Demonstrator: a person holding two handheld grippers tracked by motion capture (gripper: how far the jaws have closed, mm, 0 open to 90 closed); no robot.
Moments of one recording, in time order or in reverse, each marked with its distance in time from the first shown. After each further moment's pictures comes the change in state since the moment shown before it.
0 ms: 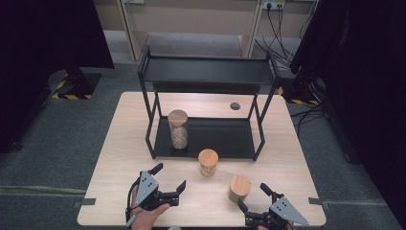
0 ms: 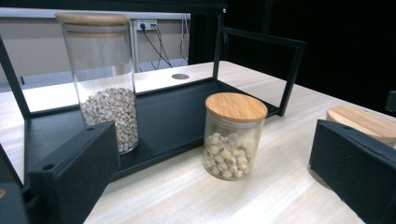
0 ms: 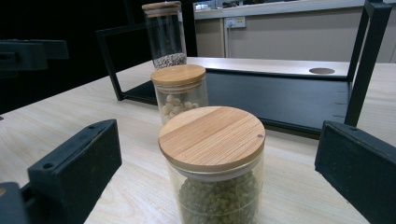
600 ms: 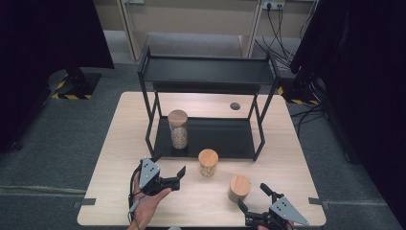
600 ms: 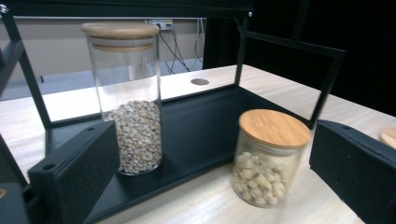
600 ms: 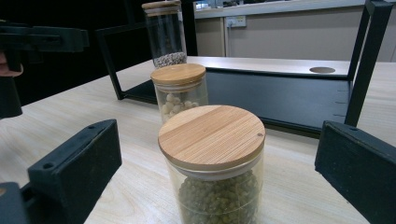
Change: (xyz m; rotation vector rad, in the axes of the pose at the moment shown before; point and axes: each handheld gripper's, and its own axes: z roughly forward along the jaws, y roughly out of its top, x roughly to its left) left arm 0.011 0.015 0.026 0.001 0.057 -0.002; right arm 0.000 0.000 0.000 0.004 0.002 0.001
